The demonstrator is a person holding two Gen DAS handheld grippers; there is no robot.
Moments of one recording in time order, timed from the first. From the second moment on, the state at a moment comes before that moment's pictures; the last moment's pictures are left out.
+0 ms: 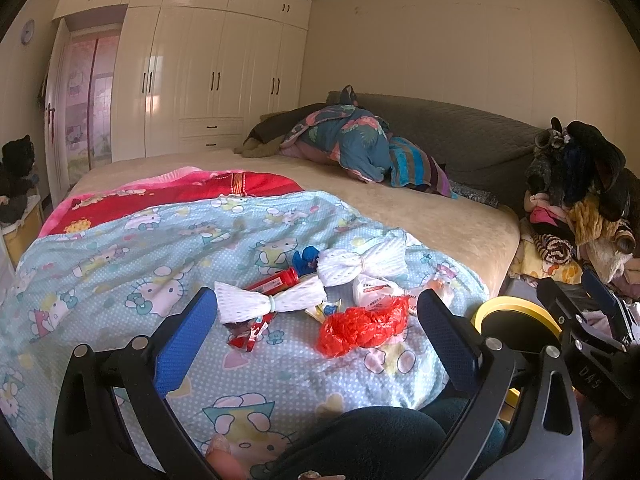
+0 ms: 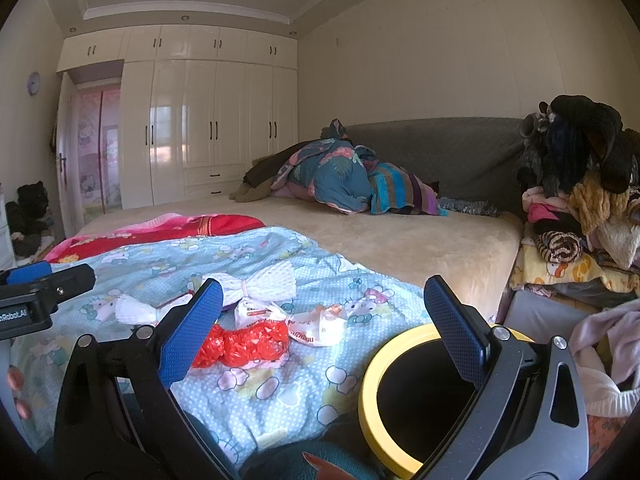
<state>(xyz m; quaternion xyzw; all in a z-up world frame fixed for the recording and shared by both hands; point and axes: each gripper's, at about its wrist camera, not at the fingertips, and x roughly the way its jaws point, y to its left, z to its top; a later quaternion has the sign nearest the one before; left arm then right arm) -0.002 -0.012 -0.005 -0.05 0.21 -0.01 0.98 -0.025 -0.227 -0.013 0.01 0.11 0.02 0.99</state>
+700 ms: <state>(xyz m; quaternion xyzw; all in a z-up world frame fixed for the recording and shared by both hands) 0.015 0.008 -0.012 -0.07 0.22 0.02 0.97 0.004 -0.207 -0.024 0.01 0.14 0.08 0.99</state>
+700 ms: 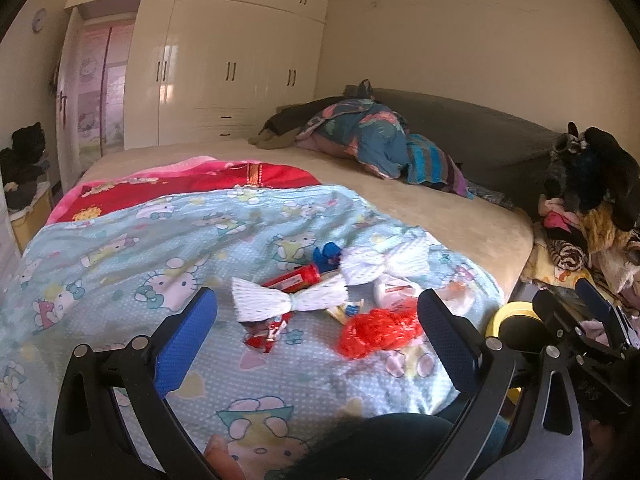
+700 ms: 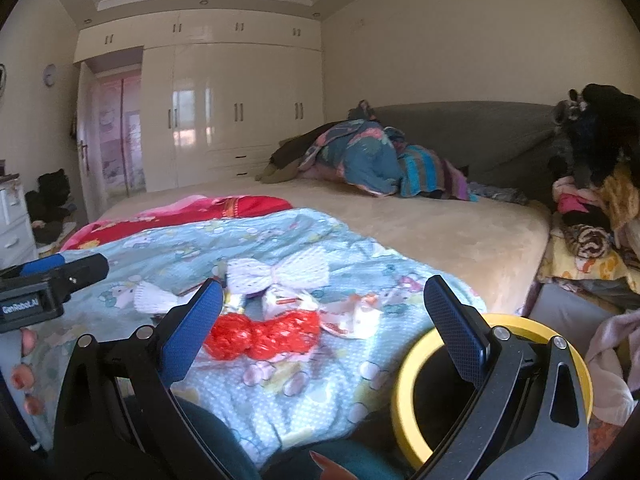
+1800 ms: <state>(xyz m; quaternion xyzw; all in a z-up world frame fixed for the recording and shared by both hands) 0.114 0.094 -0.065 -0.15 0.29 0.04 0.95 0.177 -0.198 -0.043 0.07 0.28 0.07 0.95</state>
